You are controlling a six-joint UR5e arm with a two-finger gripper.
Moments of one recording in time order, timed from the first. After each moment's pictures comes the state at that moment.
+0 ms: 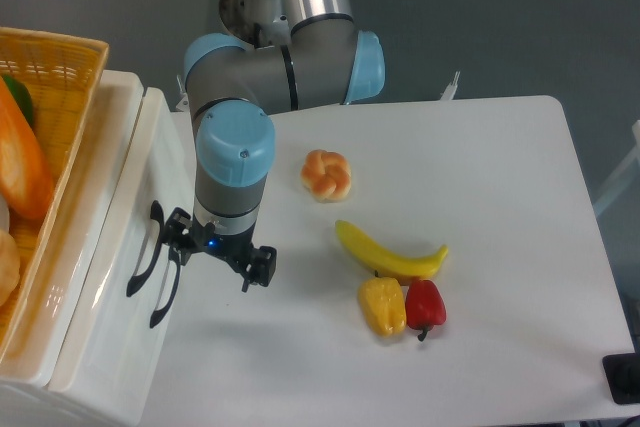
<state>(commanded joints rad) 2.23 -1.97 -1.53 -1.14 1.35 0.57</state>
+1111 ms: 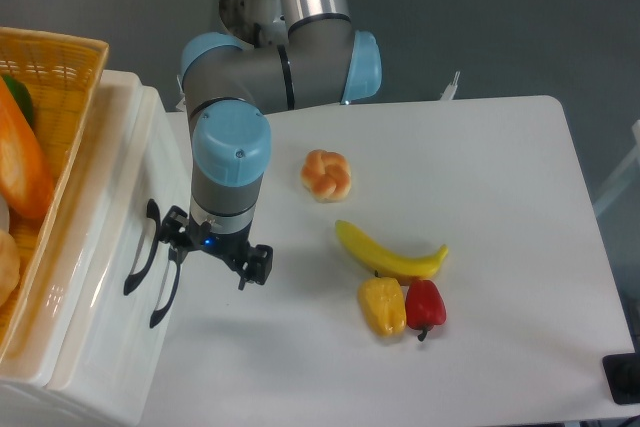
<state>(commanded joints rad) 2.24 -1.96 -1.52 -1.15 1.35 0.57</state>
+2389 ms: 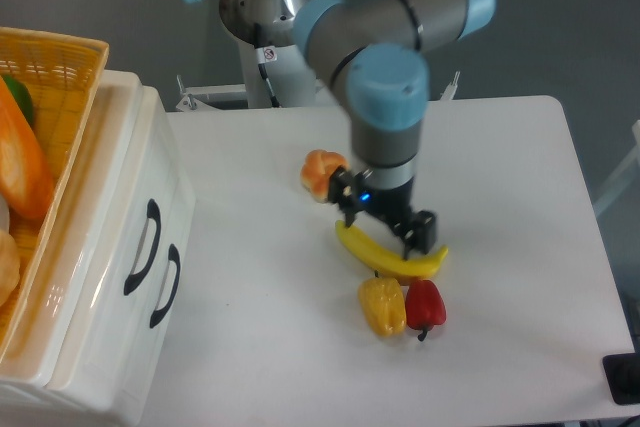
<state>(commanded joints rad) 2.62 -1.83 -1.52 -1.19 1.55 1.30</state>
